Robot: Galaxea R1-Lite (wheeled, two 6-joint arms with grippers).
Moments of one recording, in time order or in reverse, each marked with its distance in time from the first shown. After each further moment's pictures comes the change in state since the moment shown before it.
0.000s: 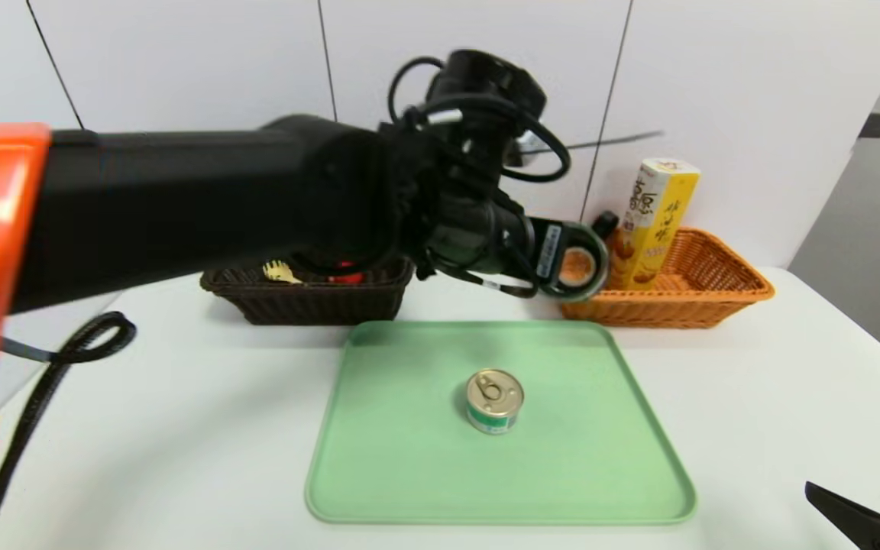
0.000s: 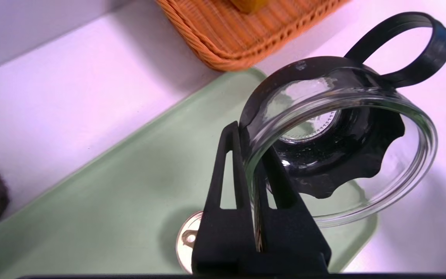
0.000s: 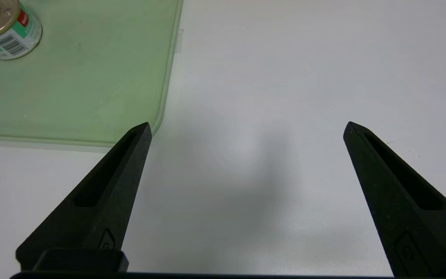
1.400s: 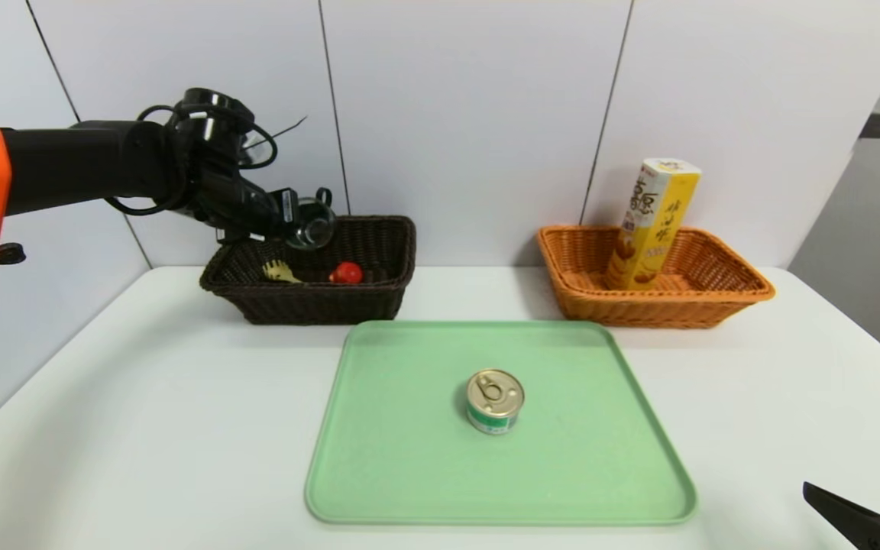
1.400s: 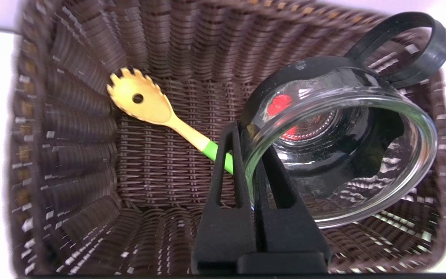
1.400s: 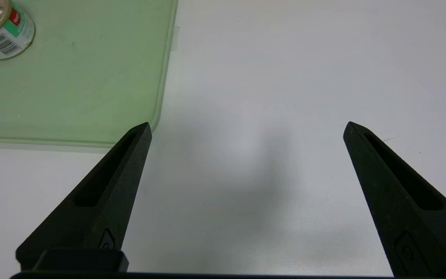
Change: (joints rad) left arm 0.674 0.046 0.036 0.072 -0.090 -0.094; right arm -0.008 0.014 0.000 0.001 0.002 0.008
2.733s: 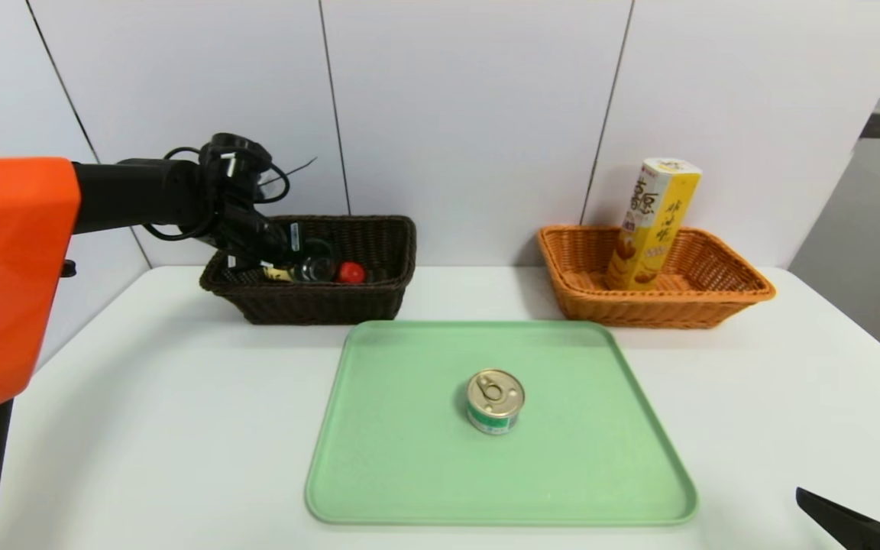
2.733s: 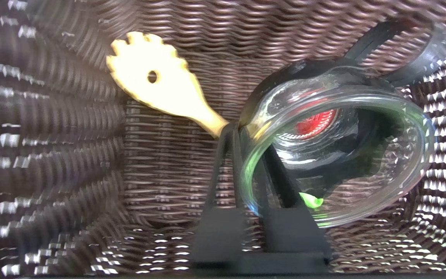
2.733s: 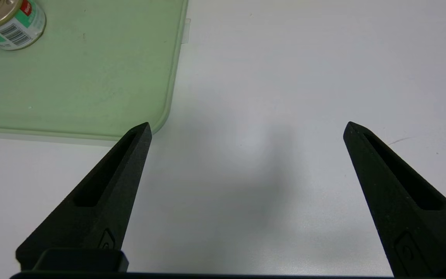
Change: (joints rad) left arm 0.017 0.106 -0.001 0.001 0.005 -0.006; right arm 0.000 0.007 0.004 0.000 0.034 0.003
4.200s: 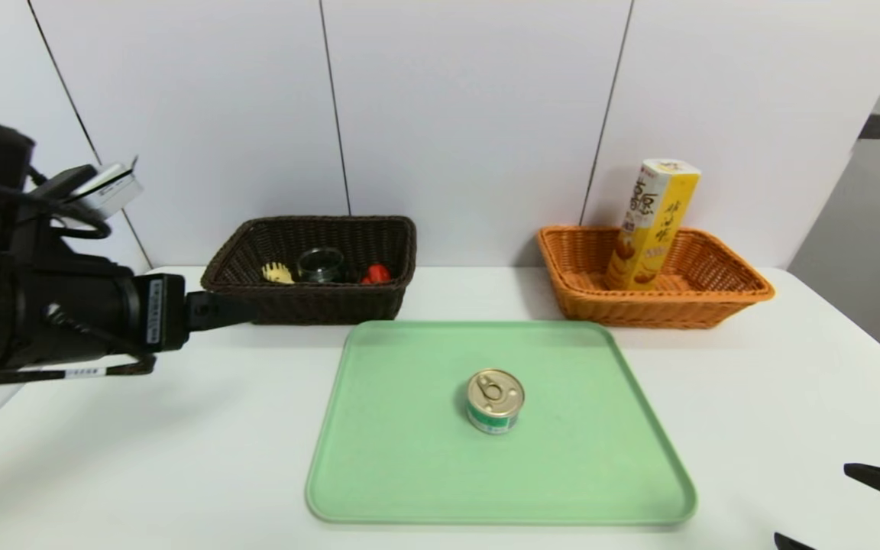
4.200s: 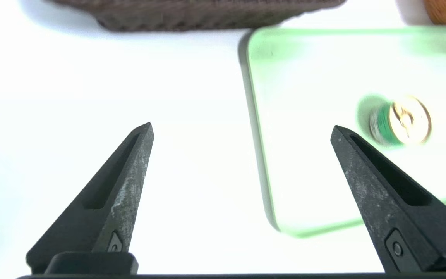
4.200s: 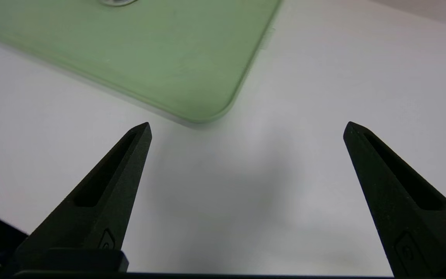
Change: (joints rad) left arm -0.163 -0.908 0.917 -0.157 0.008 0.043; right arm 0.009 -0.030 -0.005 -0.016 0.266 -0.267
